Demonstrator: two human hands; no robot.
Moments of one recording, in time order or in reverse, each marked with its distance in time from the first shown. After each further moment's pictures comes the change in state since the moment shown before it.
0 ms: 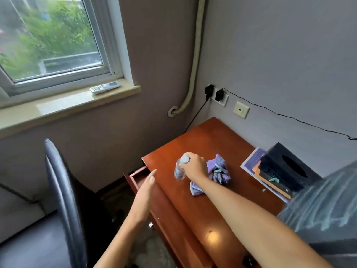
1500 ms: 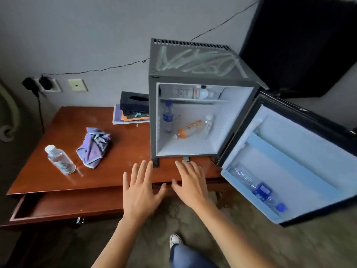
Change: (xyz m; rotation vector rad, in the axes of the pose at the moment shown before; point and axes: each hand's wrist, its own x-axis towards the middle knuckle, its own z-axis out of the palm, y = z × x) left_hand -0.223 -0.078 0.094 1.072 -0.585 1.007; right_hand -0.469 0.125 -0.030 -0.456 0.636 0.457
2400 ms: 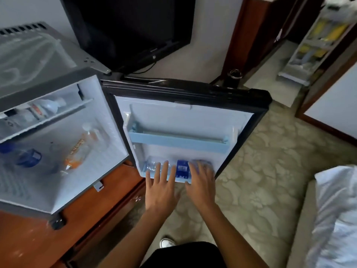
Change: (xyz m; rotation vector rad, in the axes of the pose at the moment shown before) left_hand 0.032 0.265 0.169 0.146 -0.370 0.895; right_hand -0.112 0.237 -0.023 -0.101 0.091 0.969
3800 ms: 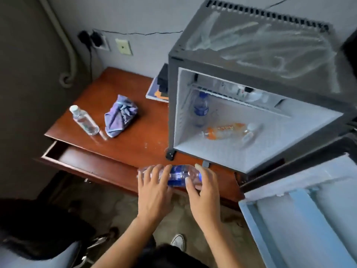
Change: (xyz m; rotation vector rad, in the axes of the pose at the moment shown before) left_hand -0.175 -0.128 -0.035 0.001 0.434 -1.151; right_hand -0.049 -0.231 0.012 0.718 -0.564 -0.846
